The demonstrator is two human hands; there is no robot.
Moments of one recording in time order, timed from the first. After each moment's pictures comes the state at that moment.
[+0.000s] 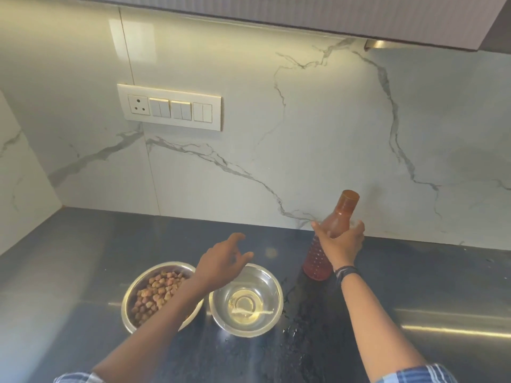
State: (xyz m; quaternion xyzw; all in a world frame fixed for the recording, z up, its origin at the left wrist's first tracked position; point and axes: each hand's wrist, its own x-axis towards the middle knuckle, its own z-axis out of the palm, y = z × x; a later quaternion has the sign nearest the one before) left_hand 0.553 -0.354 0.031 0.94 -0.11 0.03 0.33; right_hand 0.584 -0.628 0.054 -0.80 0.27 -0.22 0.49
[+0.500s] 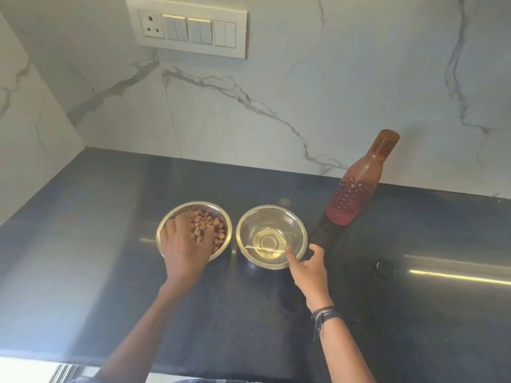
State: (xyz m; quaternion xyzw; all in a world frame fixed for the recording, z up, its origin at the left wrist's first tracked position) left_hand 0.453 -0.279 -0.019 0.89 0.19 0.18 0.37; right_hand 0.440 -0.518 -0.051 -0.80 0.25 0.05 0.54
